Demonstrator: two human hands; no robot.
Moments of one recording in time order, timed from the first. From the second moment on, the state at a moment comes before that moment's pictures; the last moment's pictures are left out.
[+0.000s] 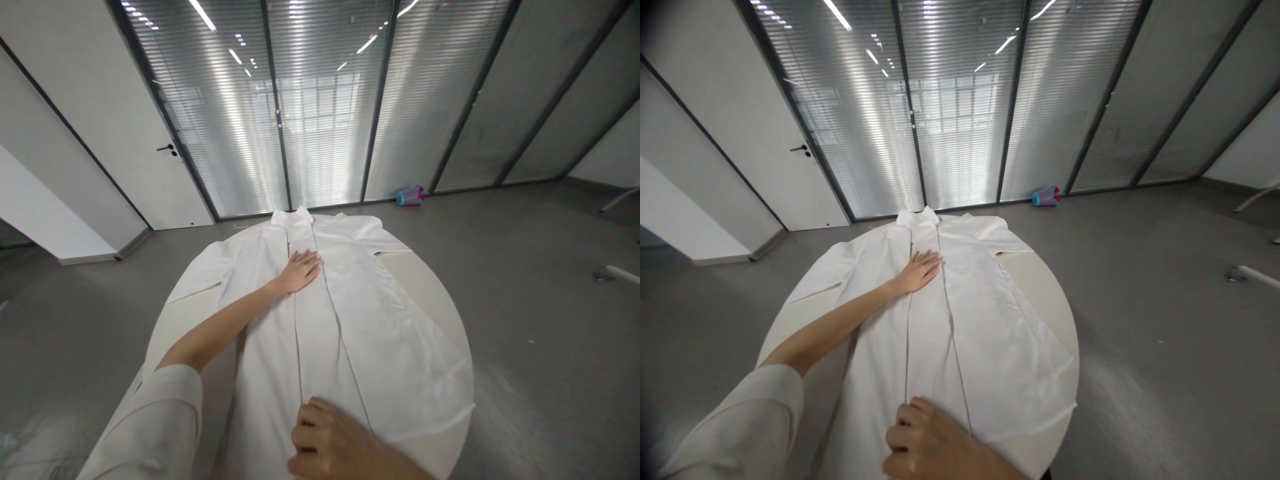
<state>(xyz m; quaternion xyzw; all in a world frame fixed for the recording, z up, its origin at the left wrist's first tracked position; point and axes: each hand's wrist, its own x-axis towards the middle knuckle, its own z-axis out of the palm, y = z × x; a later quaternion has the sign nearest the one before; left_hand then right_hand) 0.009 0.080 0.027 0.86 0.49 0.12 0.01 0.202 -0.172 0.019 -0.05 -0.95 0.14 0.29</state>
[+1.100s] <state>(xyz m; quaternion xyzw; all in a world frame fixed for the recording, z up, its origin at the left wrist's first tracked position) -0.094 -0.232 0.068 0.92 0.38 0.04 0.08 0.296 -0.154 0.048 -0.17 -0.97 0.07 0.18</state>
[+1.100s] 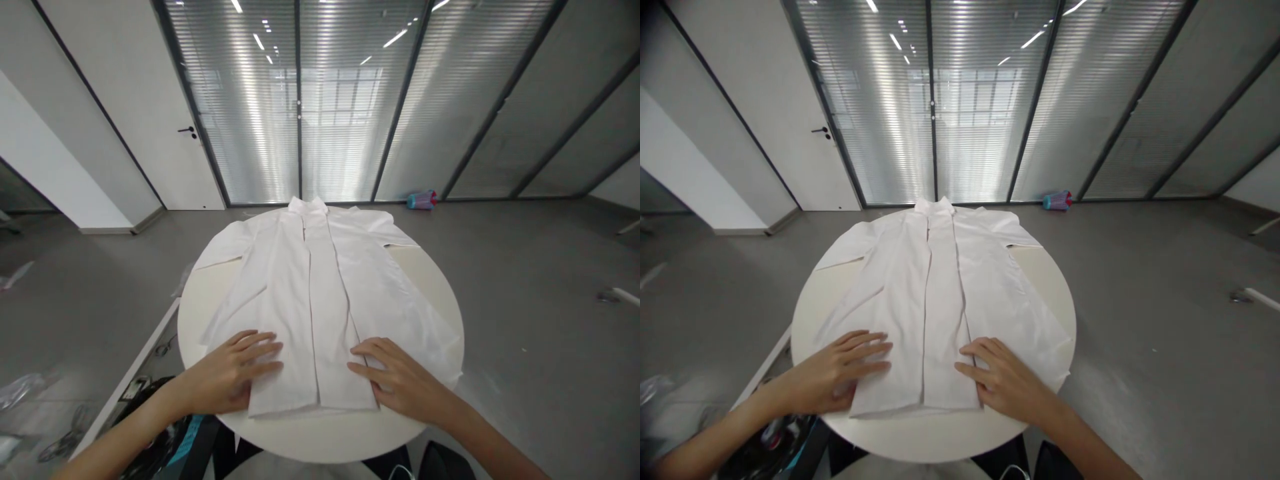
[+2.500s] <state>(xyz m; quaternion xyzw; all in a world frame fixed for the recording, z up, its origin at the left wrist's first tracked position) -0.103 -0.170 0.052 0.90 0.36 0.11 0.23 0.271 -0.067 0.031 -0.16 -0.96 0.17 0.17</state>
